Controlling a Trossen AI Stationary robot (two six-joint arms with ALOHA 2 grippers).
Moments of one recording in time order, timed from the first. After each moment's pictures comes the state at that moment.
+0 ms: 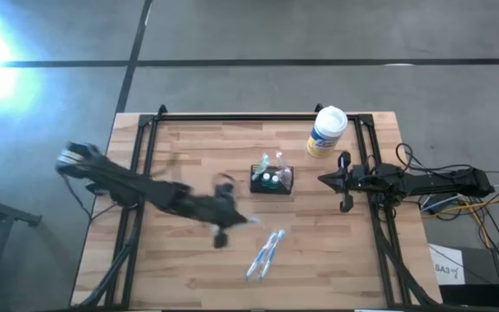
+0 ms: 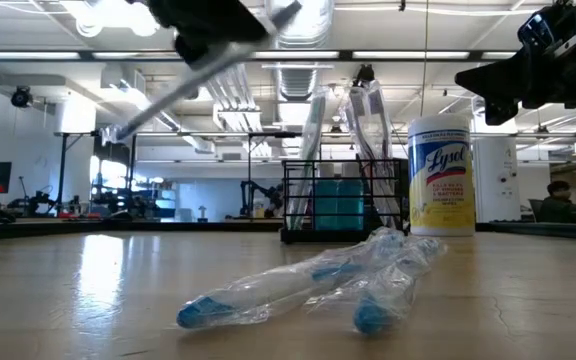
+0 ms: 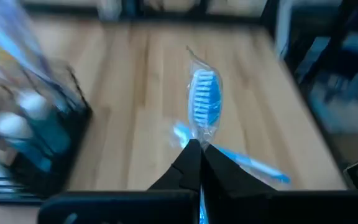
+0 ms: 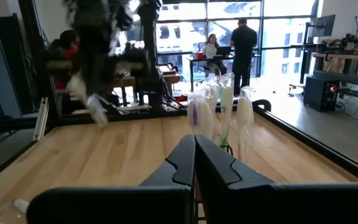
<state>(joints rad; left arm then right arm) -0.33 1.39 0.95 -0.05 -0.20 -0.24 0.01 0.29 0.01 0.35 0.11 0.08</state>
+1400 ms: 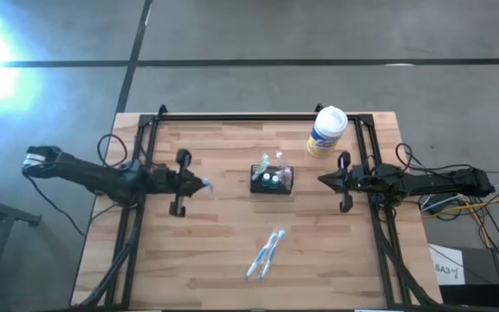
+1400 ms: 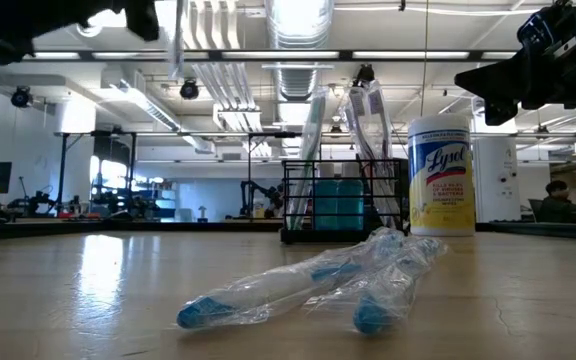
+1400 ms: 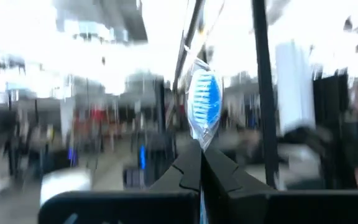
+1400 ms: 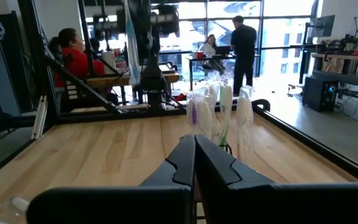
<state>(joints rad) -0.13 0.86 0.32 0.96 -0.05 0.08 0.01 0.30 0.01 0.35 0.11 0.07</state>
